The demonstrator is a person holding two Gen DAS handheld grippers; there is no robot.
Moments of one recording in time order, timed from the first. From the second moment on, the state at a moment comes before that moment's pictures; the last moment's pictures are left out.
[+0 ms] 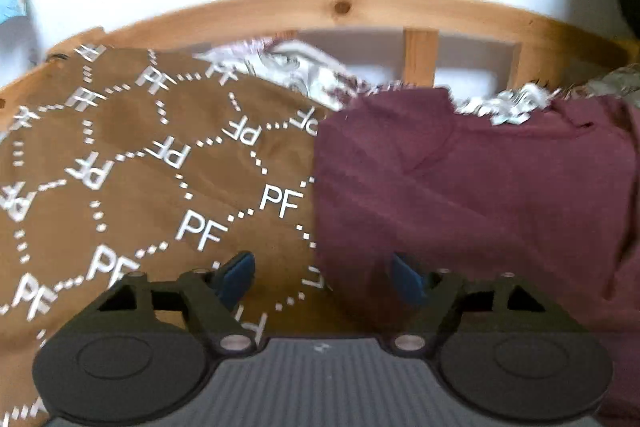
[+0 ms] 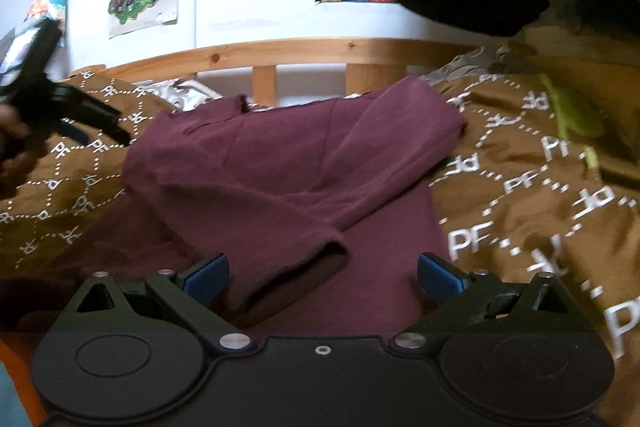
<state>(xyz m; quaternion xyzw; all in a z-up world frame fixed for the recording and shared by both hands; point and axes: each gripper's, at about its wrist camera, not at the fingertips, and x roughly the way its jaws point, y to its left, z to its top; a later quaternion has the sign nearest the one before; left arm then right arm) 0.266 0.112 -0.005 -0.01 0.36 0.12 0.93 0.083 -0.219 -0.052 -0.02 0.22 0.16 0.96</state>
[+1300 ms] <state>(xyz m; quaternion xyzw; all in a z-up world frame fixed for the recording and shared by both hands) 0.368 0.127 -0.008 -0.02 0.34 0.19 0.92 0.089 -0.220 -0.061 0.00 0.25 0.18 0.95</state>
